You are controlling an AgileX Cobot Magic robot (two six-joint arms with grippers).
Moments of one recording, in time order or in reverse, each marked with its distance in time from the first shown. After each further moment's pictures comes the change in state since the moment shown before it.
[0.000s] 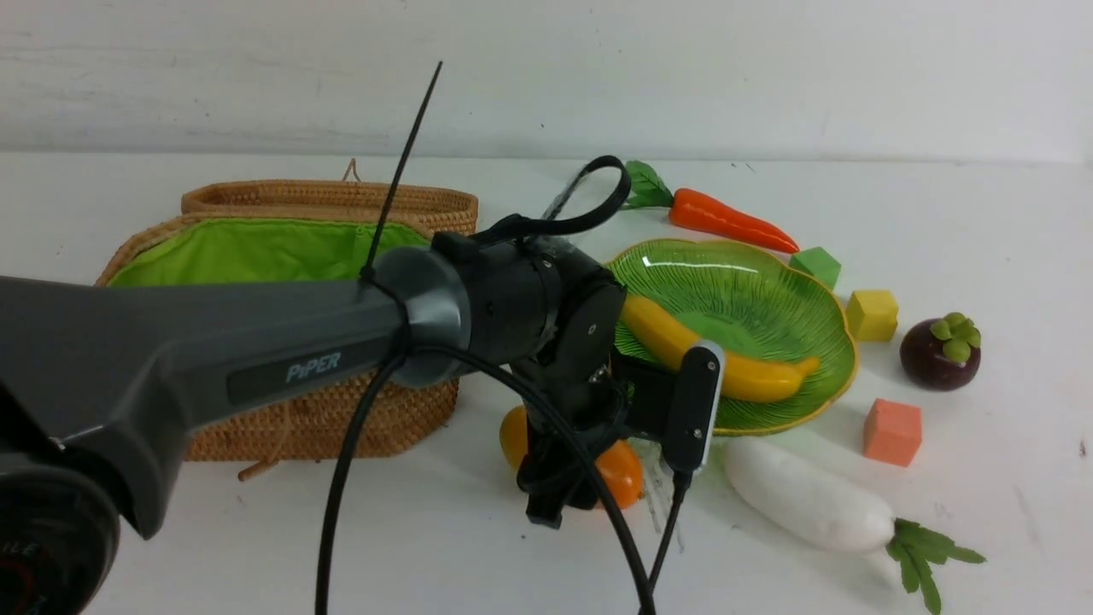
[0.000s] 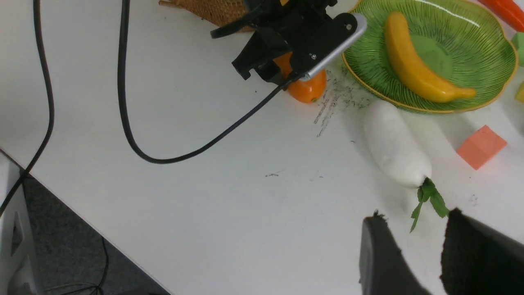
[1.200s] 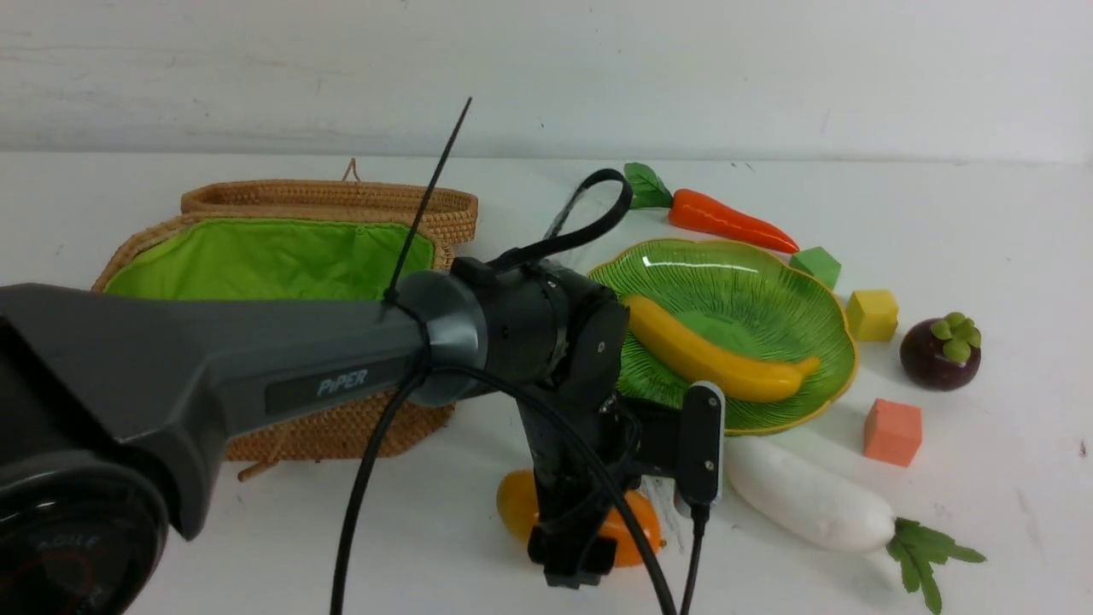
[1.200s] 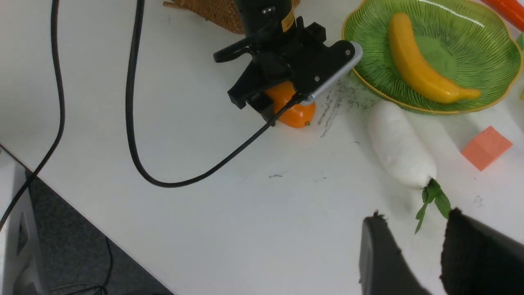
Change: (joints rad) right arm 0.000 0.000 0.000 0.009 0.000 0.000; left arm -0.001 0.041 0.010 -0.167 0.074 -0.016
